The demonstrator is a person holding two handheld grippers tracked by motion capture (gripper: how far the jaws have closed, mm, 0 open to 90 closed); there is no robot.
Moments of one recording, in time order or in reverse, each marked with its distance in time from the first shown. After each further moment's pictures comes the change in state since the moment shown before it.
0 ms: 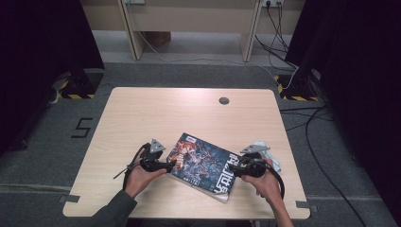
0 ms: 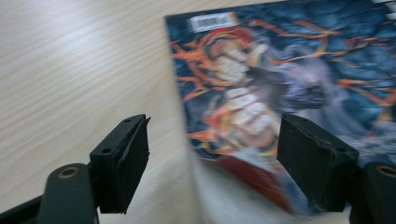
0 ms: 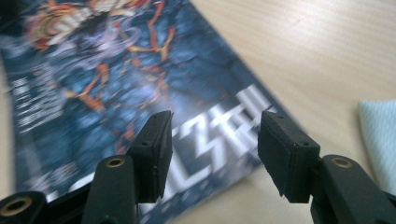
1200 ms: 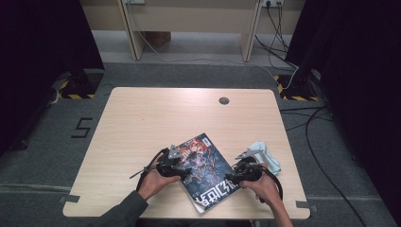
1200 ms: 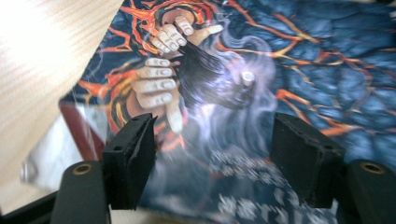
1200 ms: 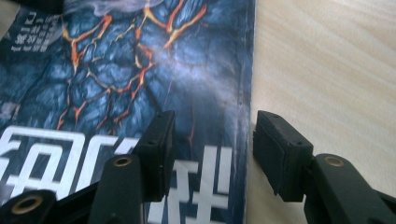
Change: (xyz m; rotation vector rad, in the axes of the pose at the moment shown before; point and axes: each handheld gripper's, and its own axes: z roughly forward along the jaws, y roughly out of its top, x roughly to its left) left arm -0.035 0.005 0.027 0.054 -0.119 0.081; right arm 0.006 -0.014 0.016 0.143 0.110 -0.001
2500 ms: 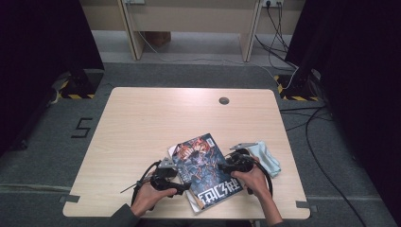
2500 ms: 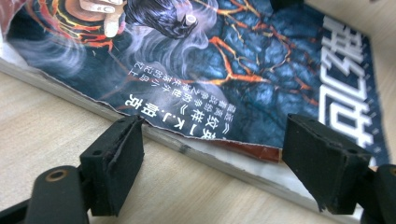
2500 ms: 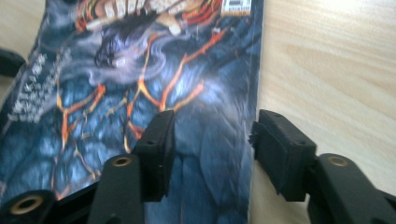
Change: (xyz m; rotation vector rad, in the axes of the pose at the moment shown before) left arm -0.019 -0.029 -0.017 0.013 -0.139 -0.178; right arm -0.004 0.025 0.026 -0.099 0.019 0.097
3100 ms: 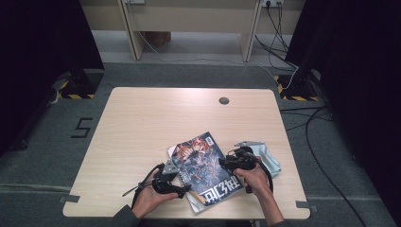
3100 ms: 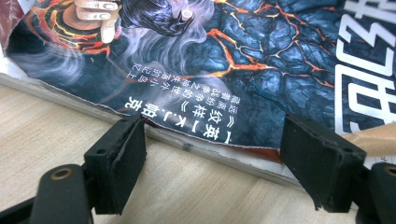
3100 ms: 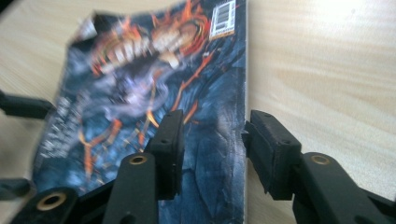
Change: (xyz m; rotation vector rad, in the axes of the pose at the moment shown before) left arm -0.008 -0.005 0.002 -0.001 0.073 0.106; right arm -0.003 0.003 -0.011 -0.094 0.037 0.099
